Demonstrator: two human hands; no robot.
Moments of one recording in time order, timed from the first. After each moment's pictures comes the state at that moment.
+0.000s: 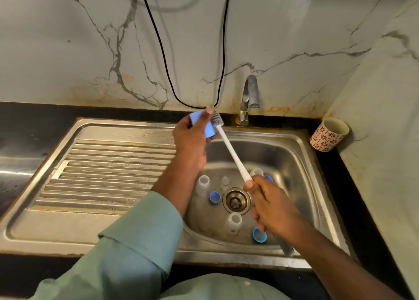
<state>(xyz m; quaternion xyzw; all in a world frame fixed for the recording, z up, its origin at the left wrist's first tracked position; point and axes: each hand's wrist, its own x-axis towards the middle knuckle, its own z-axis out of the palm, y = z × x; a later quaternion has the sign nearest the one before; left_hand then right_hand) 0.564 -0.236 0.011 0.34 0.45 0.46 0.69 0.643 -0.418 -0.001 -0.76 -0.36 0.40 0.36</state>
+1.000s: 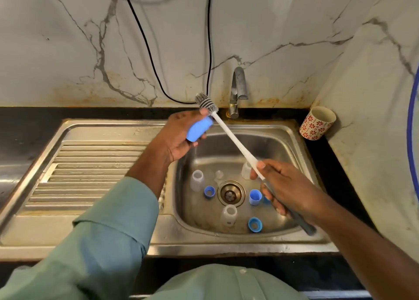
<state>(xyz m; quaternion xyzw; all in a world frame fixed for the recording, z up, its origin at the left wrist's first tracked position) 0.537 -0.215 0.005 0.49 0.32 0.27 0.77 0.674 -0.437 0.033 -0.75 -0.35 0.42 0.36</state>
